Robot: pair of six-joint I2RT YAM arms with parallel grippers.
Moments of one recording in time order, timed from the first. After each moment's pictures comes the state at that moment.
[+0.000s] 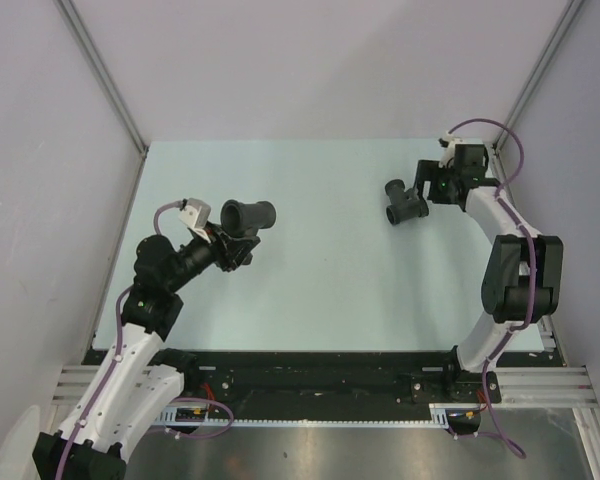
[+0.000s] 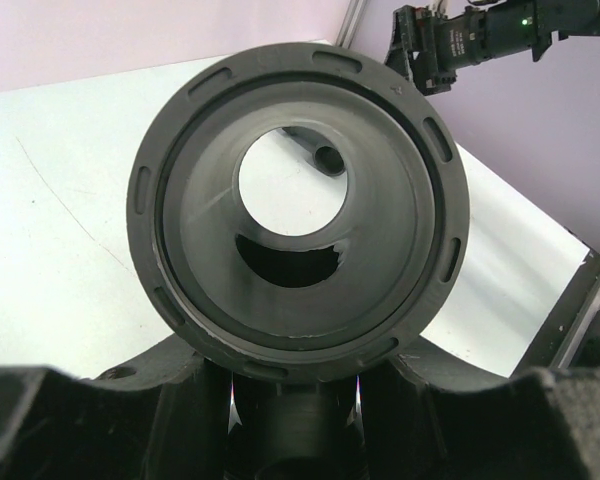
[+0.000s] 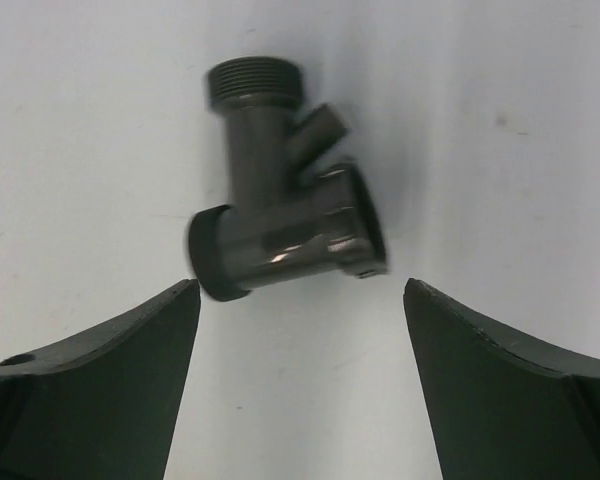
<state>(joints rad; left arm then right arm) -0.25 0.67 0.59 0.04 0.51 -0.26 0.02 1.74 1.32 -0.31 -0.19 0.07</state>
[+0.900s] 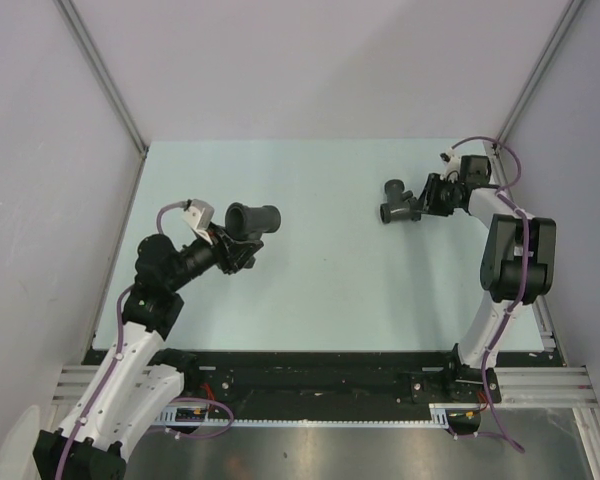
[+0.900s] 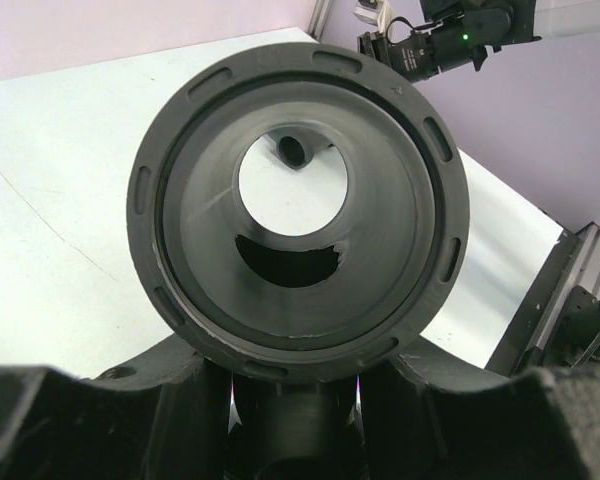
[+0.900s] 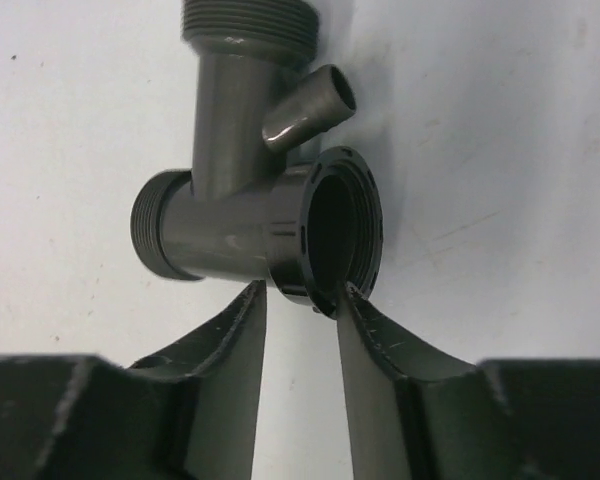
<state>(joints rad) -0.25 0.68 0.59 0.04 0.58 -0.26 -0.12 1.91 1.32 -0.27 -0.48 0.11</state>
